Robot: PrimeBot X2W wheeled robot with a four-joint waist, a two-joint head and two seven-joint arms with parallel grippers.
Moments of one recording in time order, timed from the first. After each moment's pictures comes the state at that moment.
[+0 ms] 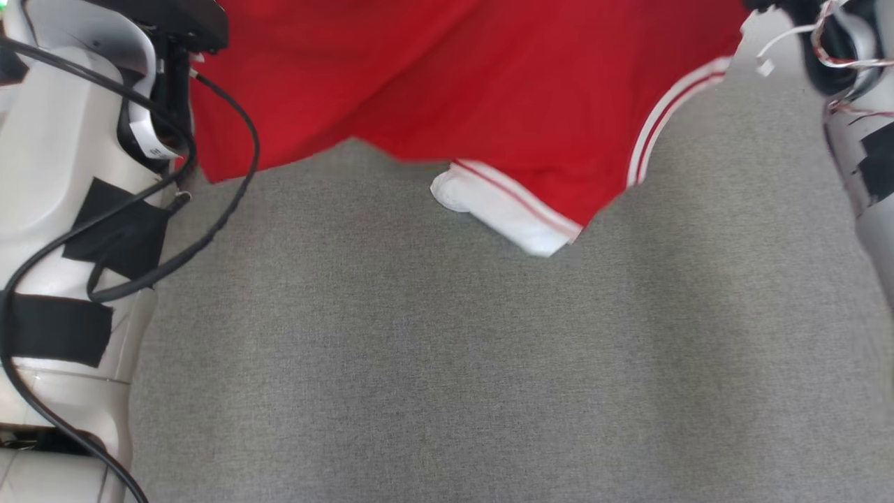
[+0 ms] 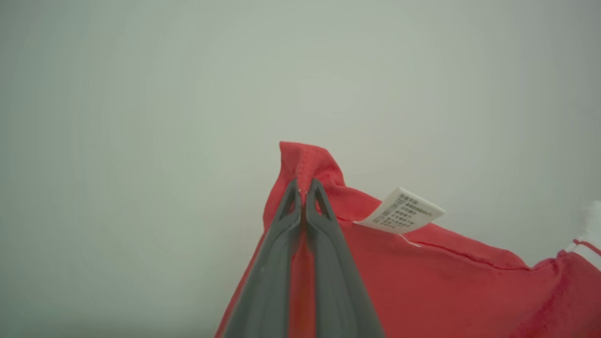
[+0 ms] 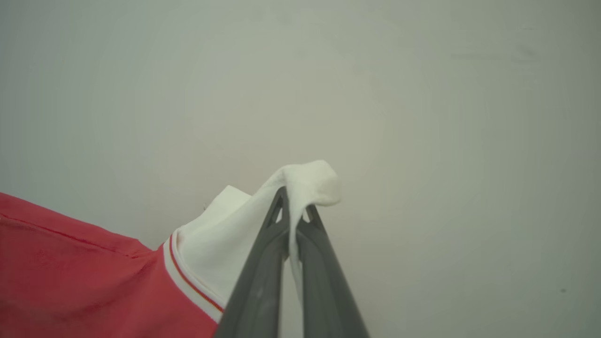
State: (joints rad) left arm -1.22 0.14 -0.37 0.77 -0.53 0.12 -0.14; right arm -1.25 -0.22 0.28 0.72 0.47 0.13 -0.08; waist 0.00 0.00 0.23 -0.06
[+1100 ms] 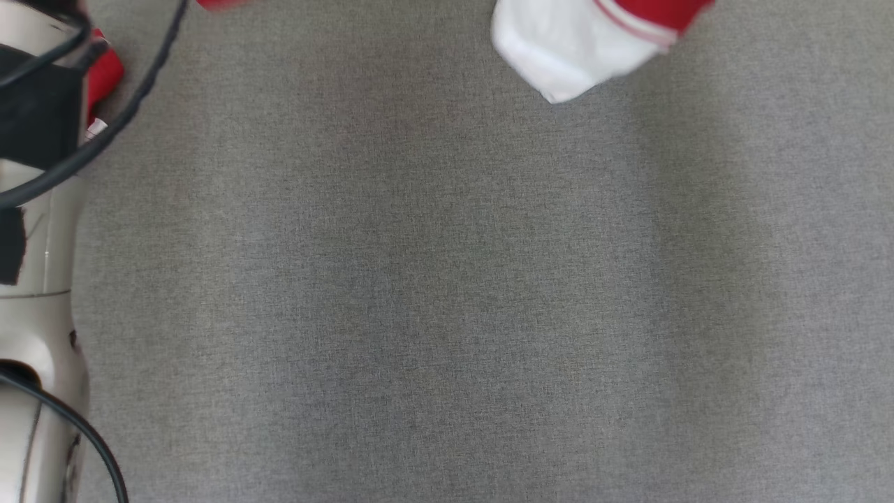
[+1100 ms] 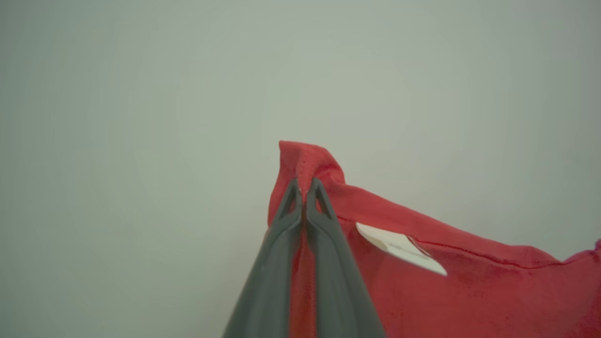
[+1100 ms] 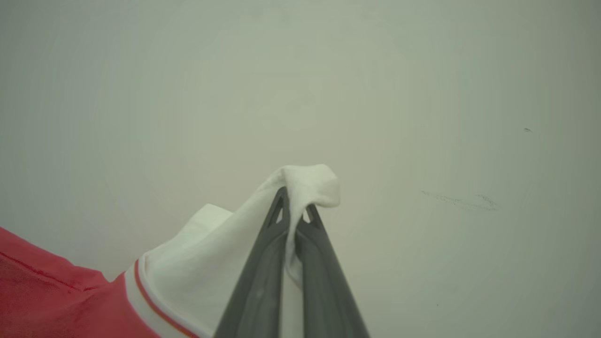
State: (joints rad) left arm -1.45 0.15 -0.30 0.73 -0.48 0.05 -0.26; right arm -1.45 -0.18 0.06 0.55 0.11 0.13 -0.26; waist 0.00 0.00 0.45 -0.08
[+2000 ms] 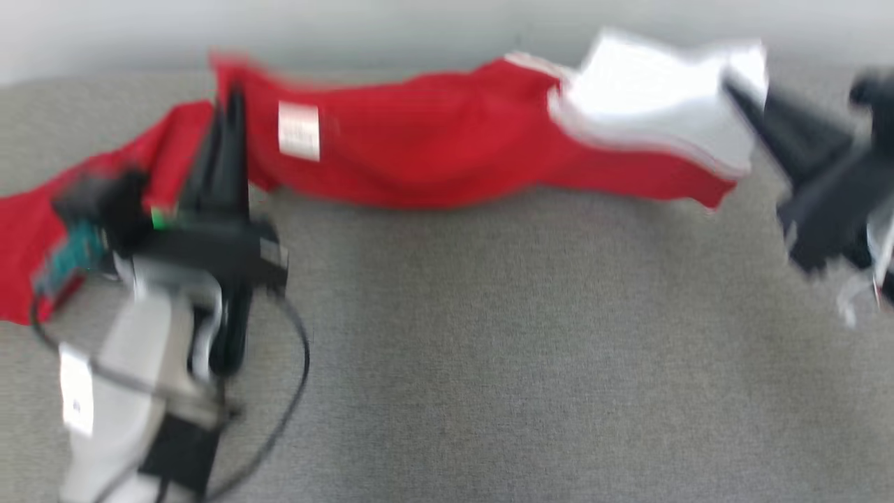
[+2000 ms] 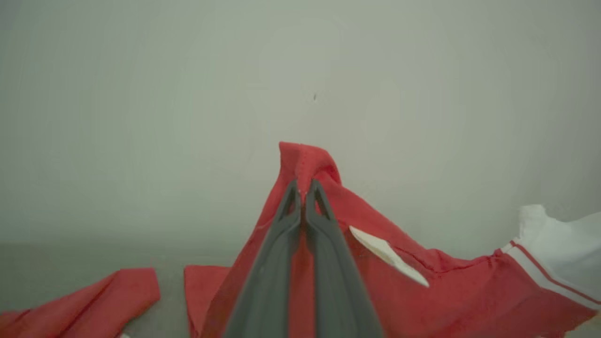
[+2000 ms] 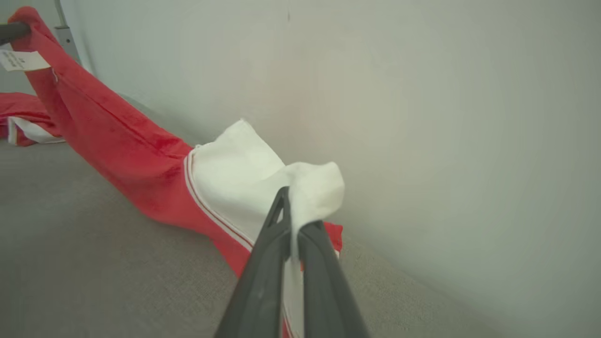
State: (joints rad) left arm -0.69 0.12 -0.29 0.41 -0.44 -0.07 -0.24; right arm -0.82 -0.74 0.64 0.13 0.73 0.13 0.06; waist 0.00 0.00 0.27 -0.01
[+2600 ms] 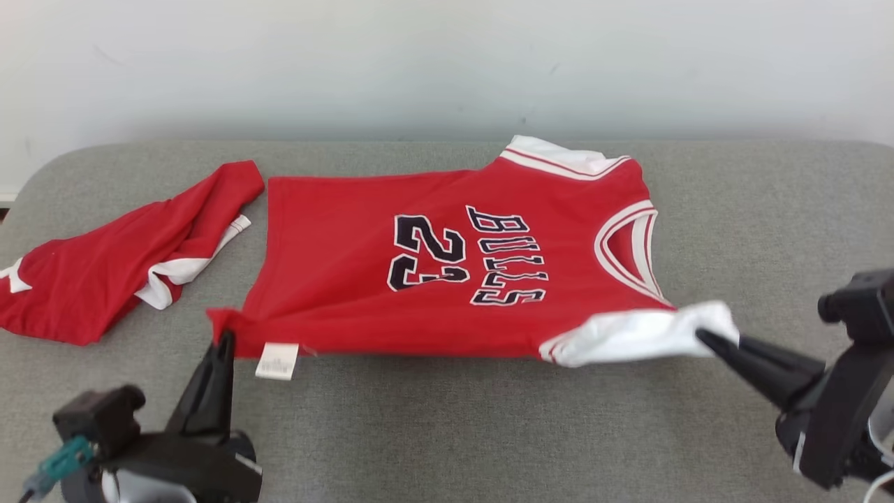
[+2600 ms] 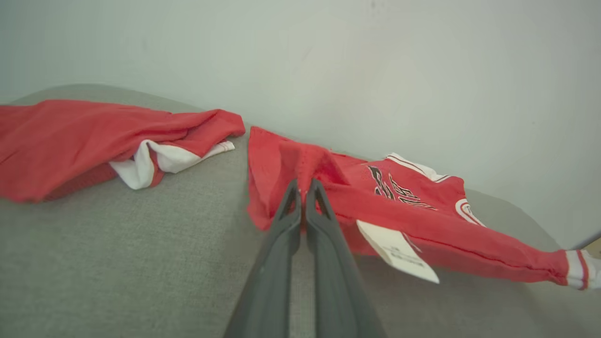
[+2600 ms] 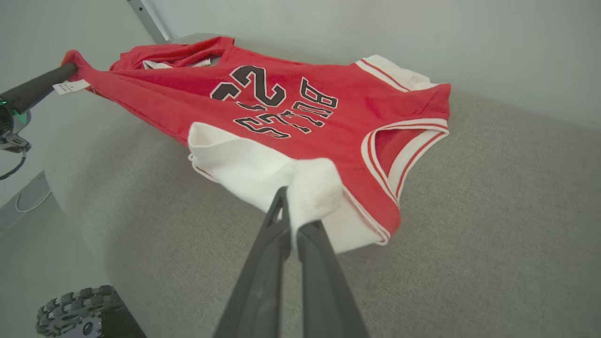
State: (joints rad) left arm -0.12 0.22 -0.25 0.06 -0.54 0.03 -0.06; right arm -0.21 -0.83 0.41 -0.22 0.98 0.13 0.32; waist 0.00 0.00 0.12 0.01
